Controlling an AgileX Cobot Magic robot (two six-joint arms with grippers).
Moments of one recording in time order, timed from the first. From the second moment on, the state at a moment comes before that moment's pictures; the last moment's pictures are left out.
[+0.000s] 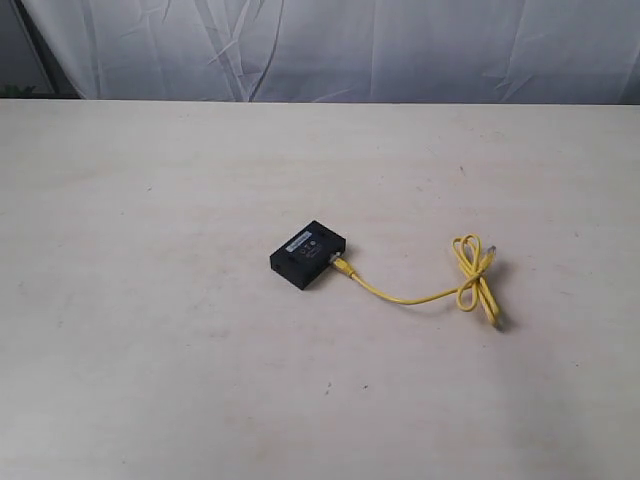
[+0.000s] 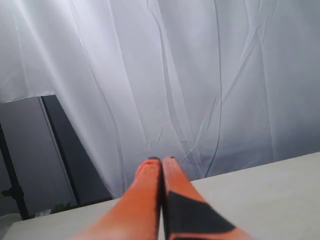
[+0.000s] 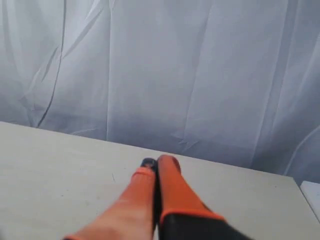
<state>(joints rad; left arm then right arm) -0.10 0.25 -0.39 -0.23 0.14 0.40 0.09 0.55 -0.49 0.08 0.16 -0.21</state>
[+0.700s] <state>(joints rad) -0.10 0.12 -0.39 -0.33 0.18 0.40 0.09 0.31 -0.37 0.09 0.09 -0.21</state>
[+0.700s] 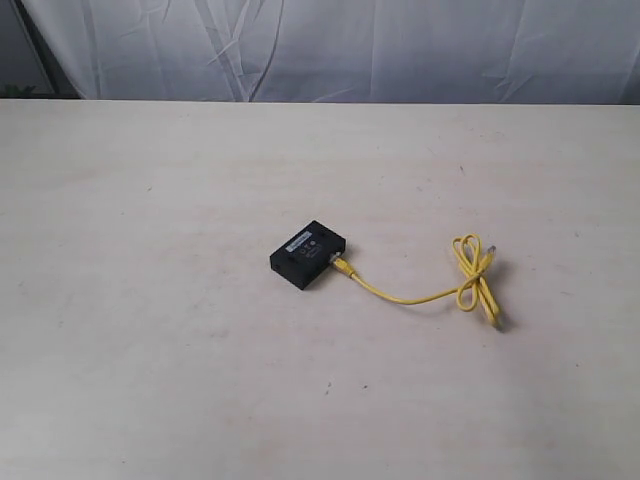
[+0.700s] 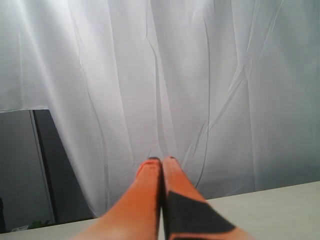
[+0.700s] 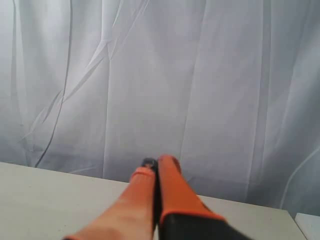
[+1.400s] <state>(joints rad) -0.05 0.07 -0.30 -0.05 0.26 0.03 0.09 0.31 -0.37 0.09 0.09 -0.21</state>
